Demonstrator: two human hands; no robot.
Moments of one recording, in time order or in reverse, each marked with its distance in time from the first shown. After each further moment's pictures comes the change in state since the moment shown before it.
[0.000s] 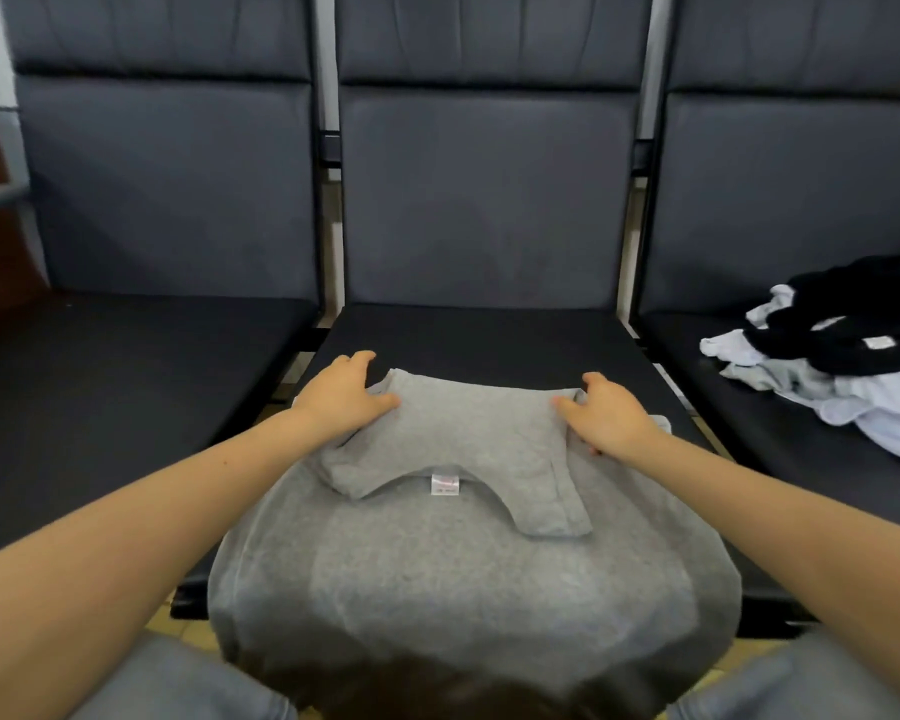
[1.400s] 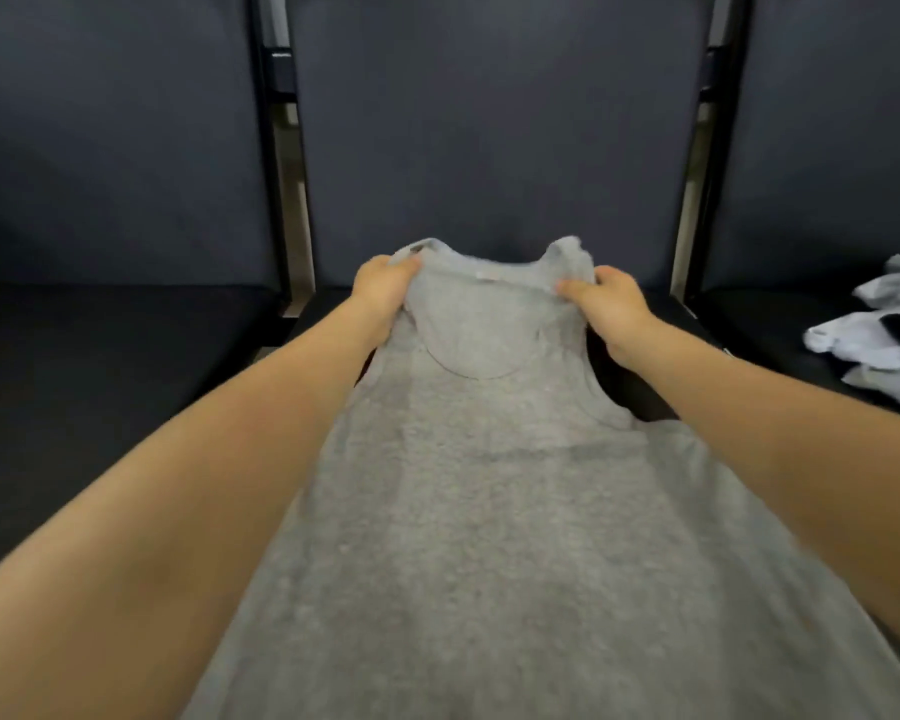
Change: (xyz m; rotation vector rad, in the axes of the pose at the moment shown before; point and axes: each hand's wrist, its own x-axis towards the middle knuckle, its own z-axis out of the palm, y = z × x) left_hand 0.192 0.041 0.024 -1.010 0.117 -0.233; right_hand 0.184 -0.034 0.020 0.669 0.192 0.000
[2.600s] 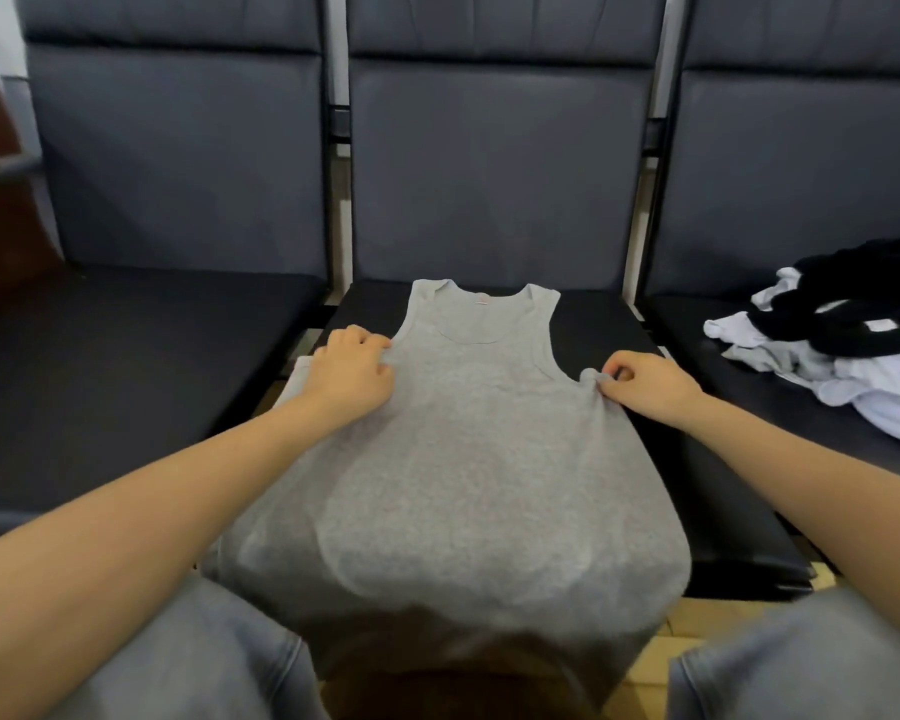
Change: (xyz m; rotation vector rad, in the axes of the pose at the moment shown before) left_hand -0.185 -0.039 -0.083 1.189 0.037 0.423; right_hand -0.141 0.020 -0.117 -0.857 -0.221 -0.145
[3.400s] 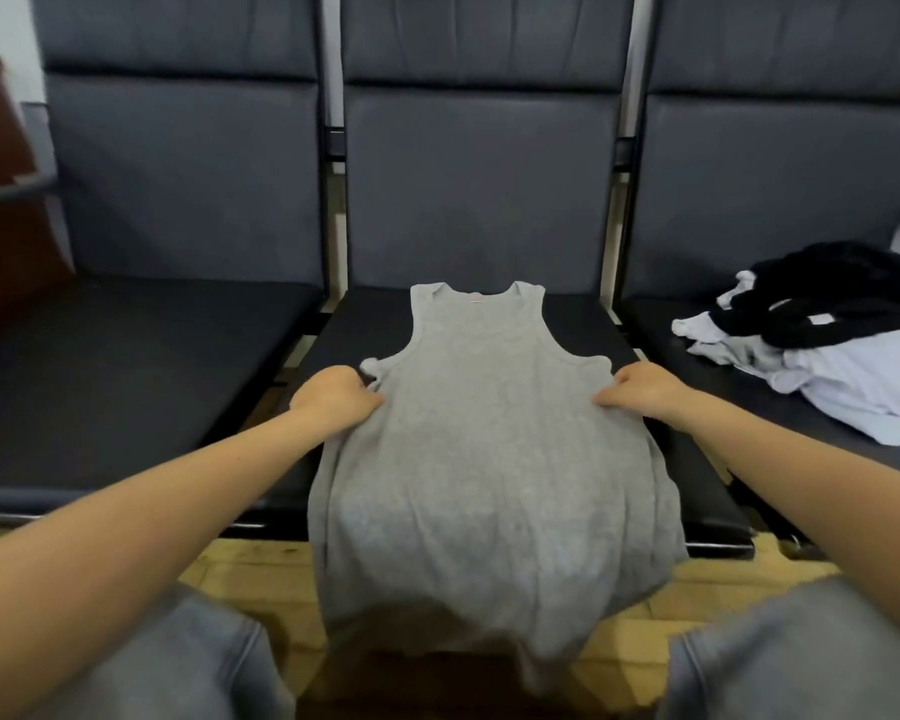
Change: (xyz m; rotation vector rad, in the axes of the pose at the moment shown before) left_hand -0.040 0.013 -0.014 -0.220 -0.178 -0.303; right_hand -0.042 -0.002 -0.023 0.179 -0.108 0.235
